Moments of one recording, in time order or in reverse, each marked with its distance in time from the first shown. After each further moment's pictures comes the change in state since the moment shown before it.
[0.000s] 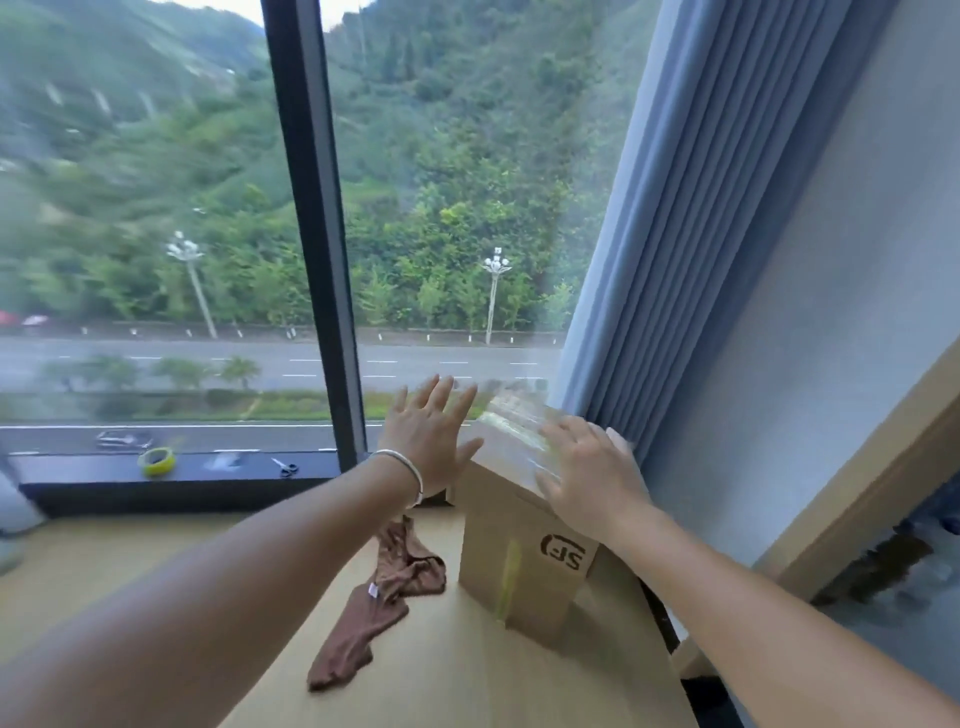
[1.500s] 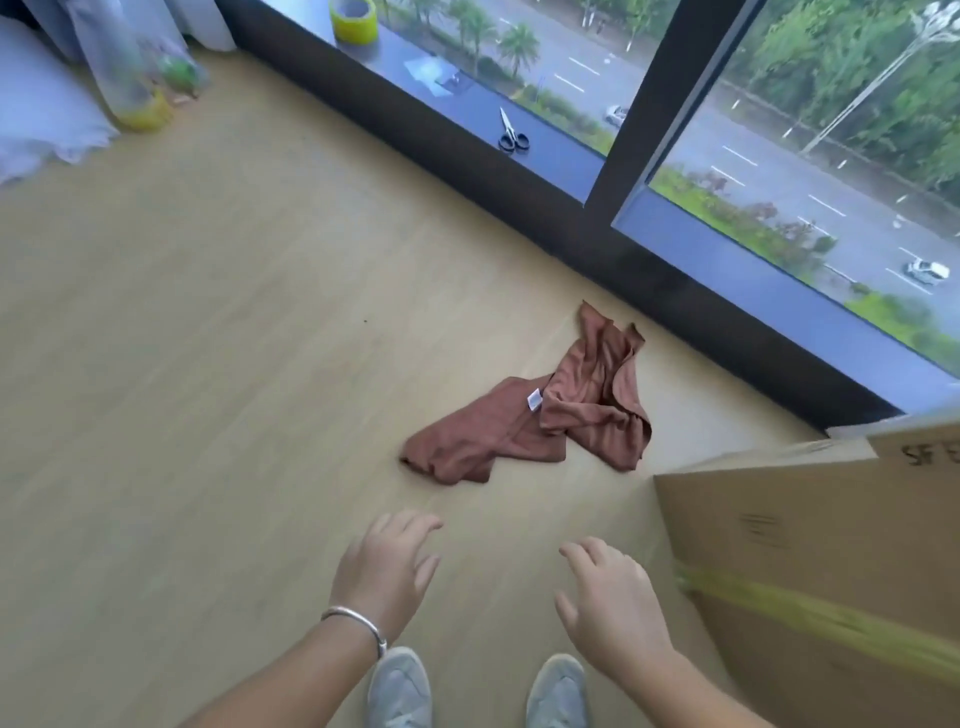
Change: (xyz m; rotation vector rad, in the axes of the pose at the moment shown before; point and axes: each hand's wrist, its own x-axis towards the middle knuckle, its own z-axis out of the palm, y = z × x) left_hand -0.194 -0.118 0.668 -0.530 -0.393 -0.913; right_hand 0.064 -0.074 0.735 0.023 -0.821 -0.505
